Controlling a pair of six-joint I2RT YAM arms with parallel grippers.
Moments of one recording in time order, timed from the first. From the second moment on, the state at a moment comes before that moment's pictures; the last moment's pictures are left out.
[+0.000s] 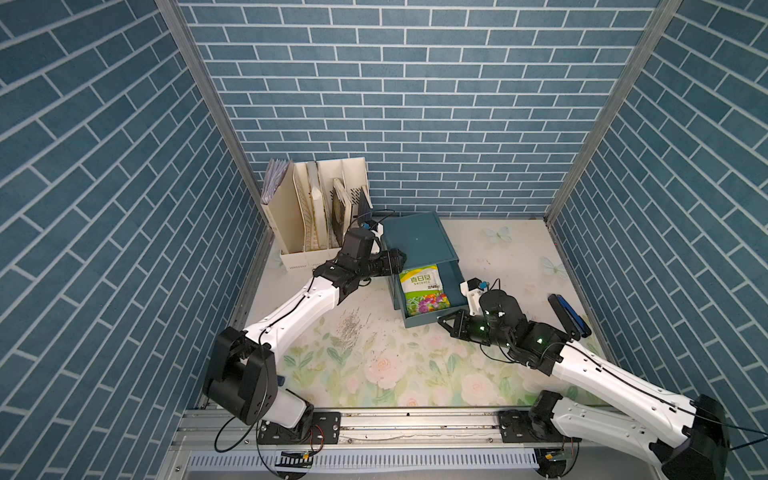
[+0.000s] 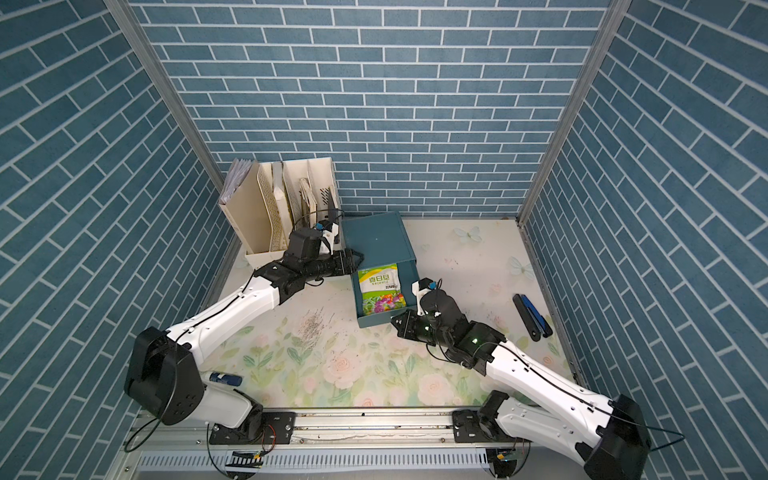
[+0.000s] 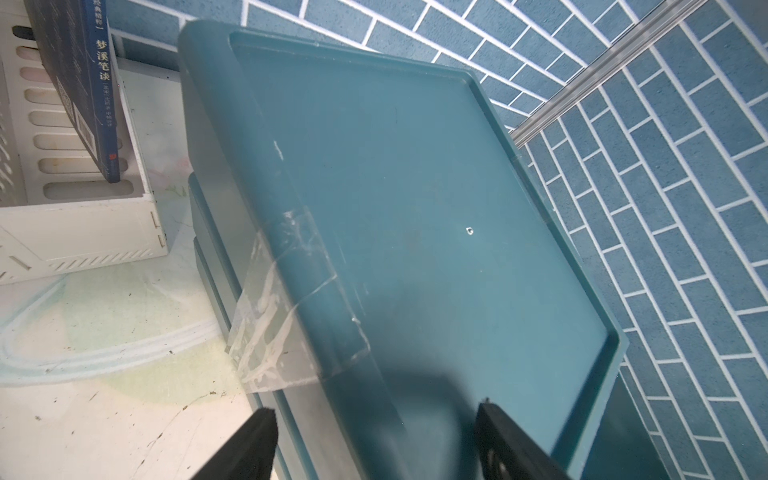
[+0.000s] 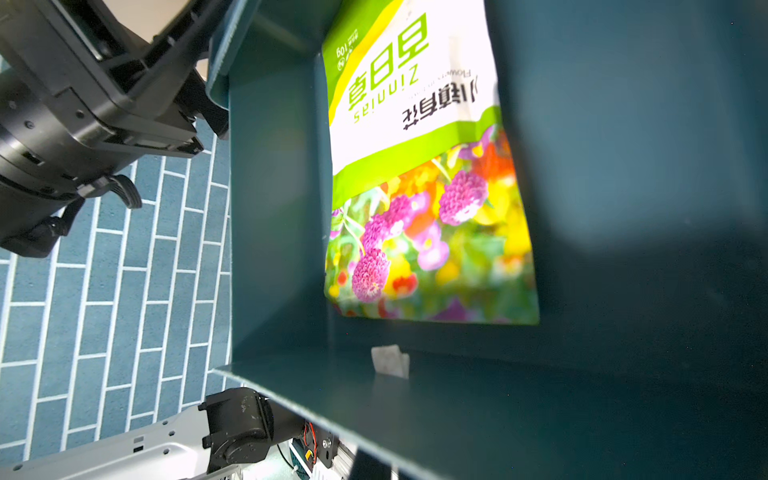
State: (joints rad) left arm -0.49 1.48 1.15 -0.25 0.18 -0.52; right arm 0.89 0.96 0.73 -0.36 -0.16 0.95
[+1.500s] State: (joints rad) left arm -0.48 1.50 1.19 -0.29 0.22 -0.51; right arm 0.71 1.47 1.55 -0.99 -0.12 0.54
